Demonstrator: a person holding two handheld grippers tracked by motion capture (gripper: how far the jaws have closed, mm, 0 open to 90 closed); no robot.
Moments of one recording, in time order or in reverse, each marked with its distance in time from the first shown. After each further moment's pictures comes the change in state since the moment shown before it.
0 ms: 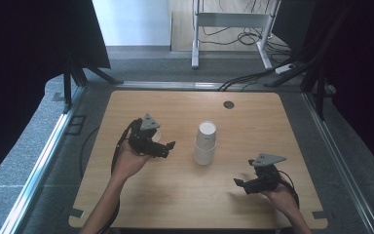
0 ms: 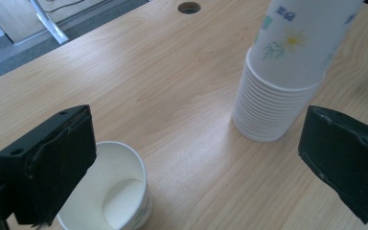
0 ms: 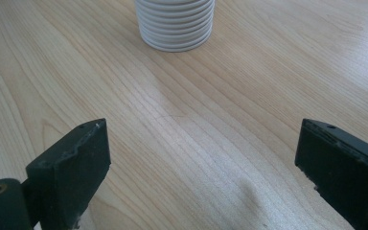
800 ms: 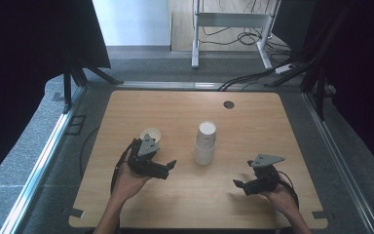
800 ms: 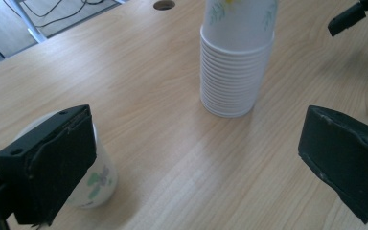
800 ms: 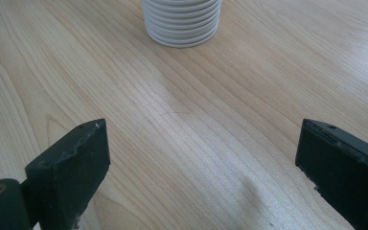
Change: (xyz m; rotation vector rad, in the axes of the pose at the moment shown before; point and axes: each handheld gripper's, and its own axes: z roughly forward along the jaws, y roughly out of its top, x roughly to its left) left arm -0.037 -0.044 -0.009 -0.055 -0.027 0.022; right arm 0.002 0.000 0.002 0.013 0.015 -0.011
